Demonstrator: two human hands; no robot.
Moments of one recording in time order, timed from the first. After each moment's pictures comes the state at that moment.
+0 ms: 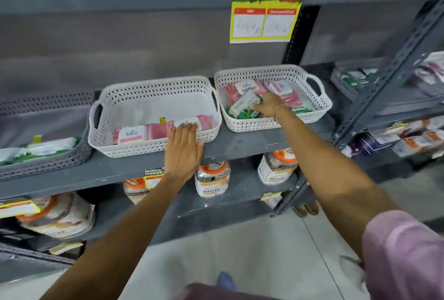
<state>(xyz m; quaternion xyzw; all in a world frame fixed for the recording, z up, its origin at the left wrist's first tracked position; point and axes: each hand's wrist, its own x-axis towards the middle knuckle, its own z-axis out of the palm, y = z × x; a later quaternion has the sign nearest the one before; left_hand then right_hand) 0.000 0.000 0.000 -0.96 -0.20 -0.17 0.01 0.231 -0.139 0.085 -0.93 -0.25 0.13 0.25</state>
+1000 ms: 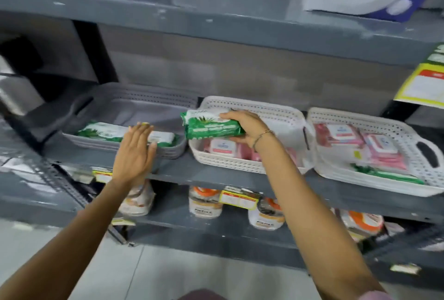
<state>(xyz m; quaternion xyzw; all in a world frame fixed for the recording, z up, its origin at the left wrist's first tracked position) -0.202 0.199 0.016 -0.89 -0.37 -0.27 -0.01 0.047 0.066 0.122 -0.66 -0.23 0.46 0.54</state>
